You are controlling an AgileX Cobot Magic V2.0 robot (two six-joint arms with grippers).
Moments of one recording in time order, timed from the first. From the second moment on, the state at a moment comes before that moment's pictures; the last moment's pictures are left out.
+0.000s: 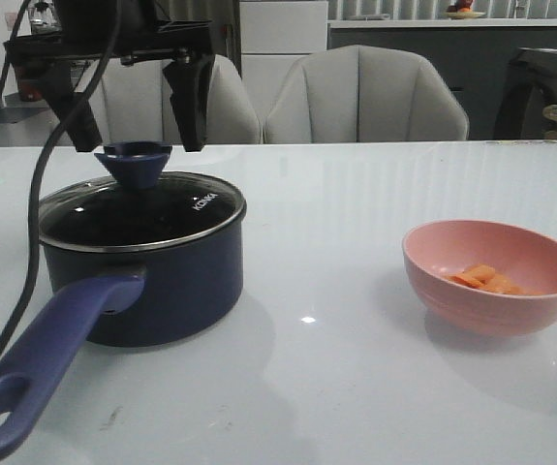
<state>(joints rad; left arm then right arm) -0.44 1.94 -1.79 -0.06 1.24 -0.25 0.12 -0.01 0.03 -0.07 -0.01 0.15</state>
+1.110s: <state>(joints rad) -0.44 2.01 -1.80 -0.07 1.23 -0.27 0.12 -0.01 0.03 -0.07 -0.01 0.15</state>
